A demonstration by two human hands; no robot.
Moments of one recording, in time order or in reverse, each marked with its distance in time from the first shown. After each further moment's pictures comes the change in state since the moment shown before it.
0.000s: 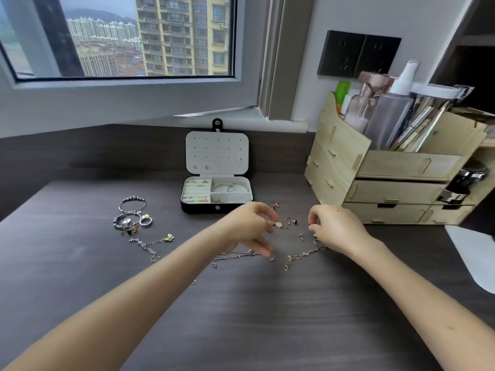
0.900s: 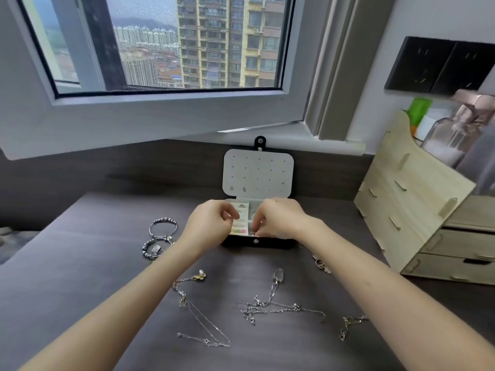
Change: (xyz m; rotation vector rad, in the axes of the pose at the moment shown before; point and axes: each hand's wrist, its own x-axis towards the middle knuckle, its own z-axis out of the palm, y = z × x) left_hand 0.029 -0.041 -0.127 0.503 0.640 0.141; right_hand 0.126 -0.145 0.017 0.011 -0.155 -0.473
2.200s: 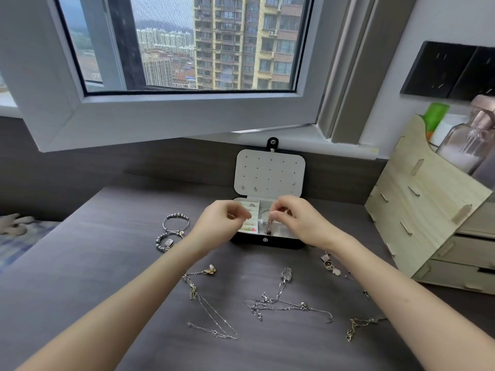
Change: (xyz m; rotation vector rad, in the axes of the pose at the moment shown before) left_hand -0.011 -0.003 -0.004 -0.286 -0.070 -0.054; right_hand -0.020 0.021 0.008 0.564 0.223 -0.157
